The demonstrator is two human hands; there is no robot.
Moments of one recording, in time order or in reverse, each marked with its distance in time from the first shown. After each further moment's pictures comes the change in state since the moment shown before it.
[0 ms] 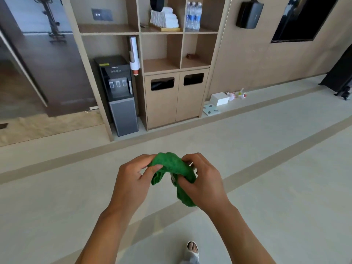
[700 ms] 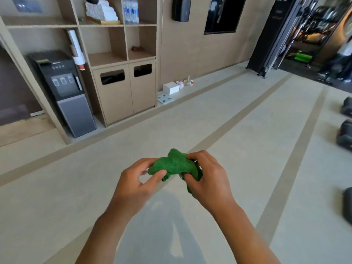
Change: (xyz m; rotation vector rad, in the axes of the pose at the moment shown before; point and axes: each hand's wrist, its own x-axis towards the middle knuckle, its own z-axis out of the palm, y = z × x) left_hand -0.194 0.097 -0.006 -0.250 -0.363 -0.017; right_hand -0.247 -0.086 -0.090 -0.183 0.229 0.202
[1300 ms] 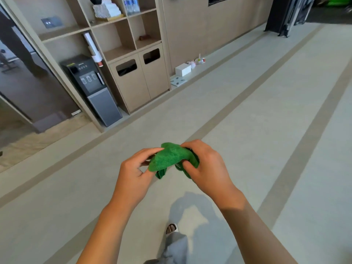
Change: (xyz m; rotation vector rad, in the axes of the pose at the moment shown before) left_hand -0.238 0.092 0.041 0.181 0.021 0.097; right_hand -0.231 -0.039 -0.085 0.201 -0.117 0.045
